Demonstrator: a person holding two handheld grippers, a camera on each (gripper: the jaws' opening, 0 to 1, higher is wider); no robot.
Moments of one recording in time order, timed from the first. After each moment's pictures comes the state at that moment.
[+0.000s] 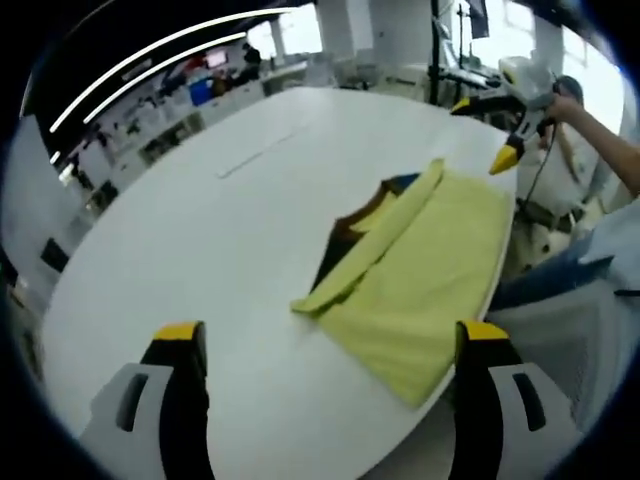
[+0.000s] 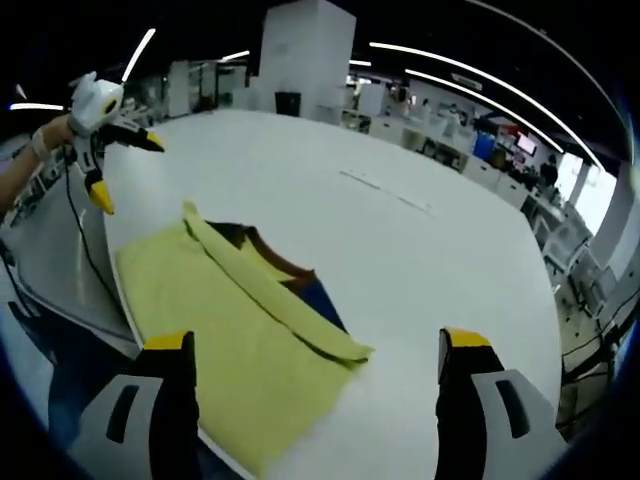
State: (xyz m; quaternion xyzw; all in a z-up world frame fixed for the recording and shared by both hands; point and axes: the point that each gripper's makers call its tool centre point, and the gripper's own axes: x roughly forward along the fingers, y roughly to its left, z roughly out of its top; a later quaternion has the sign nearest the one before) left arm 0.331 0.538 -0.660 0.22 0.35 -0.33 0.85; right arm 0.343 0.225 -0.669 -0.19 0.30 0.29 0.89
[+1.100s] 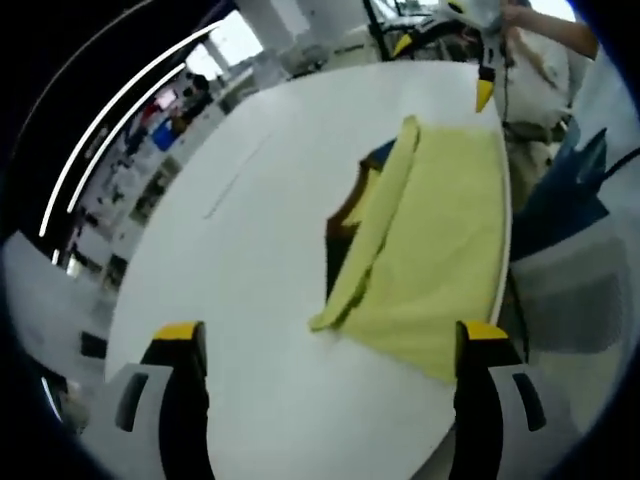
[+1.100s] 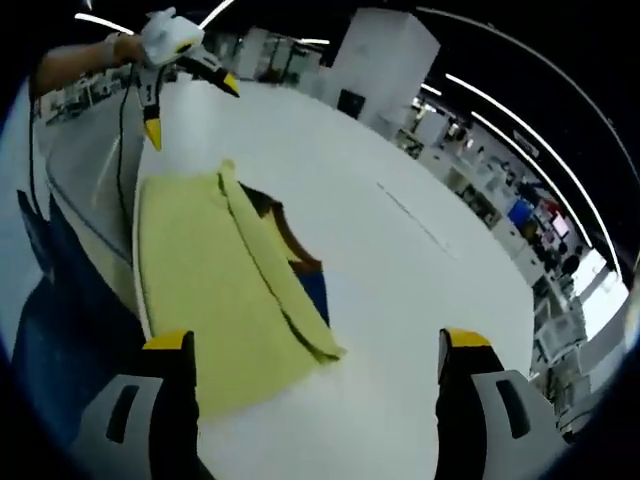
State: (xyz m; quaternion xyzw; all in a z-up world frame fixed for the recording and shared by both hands) left arm 0.348 0.526 -0.659 0.40 0.30 -0.37 0.78; right arm 0.338 0.209 -0.672 -0.36 0.26 0.39 0.81
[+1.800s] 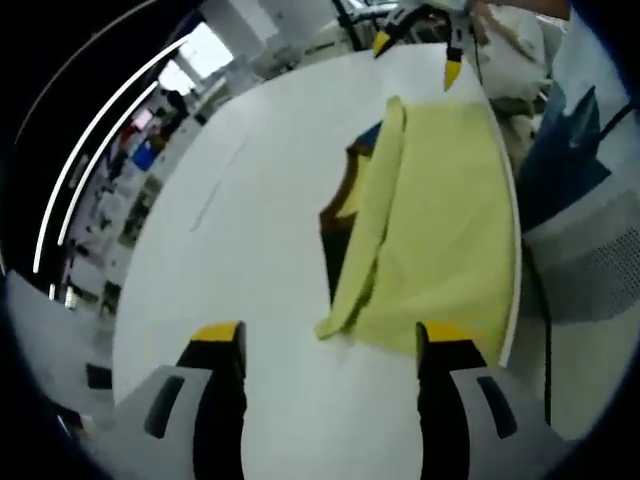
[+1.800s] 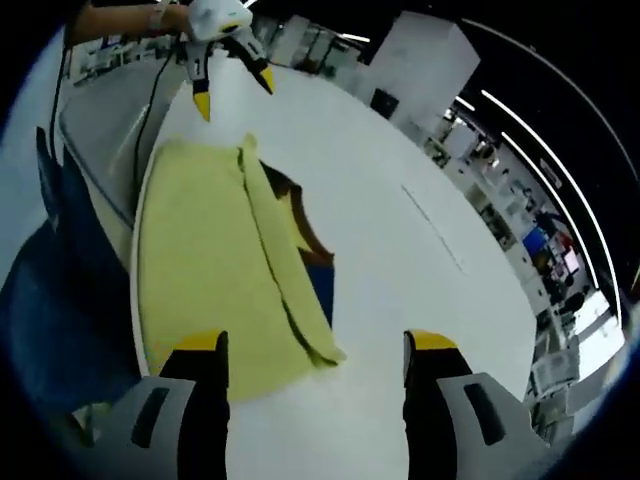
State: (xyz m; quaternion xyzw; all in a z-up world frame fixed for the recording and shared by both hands) left arm 0.369 0.525 -0.685 0.43 0.29 -0.41 0.75; right arm 0.352 0.218 -0.688 -0.38 0.23 0.42 0.79
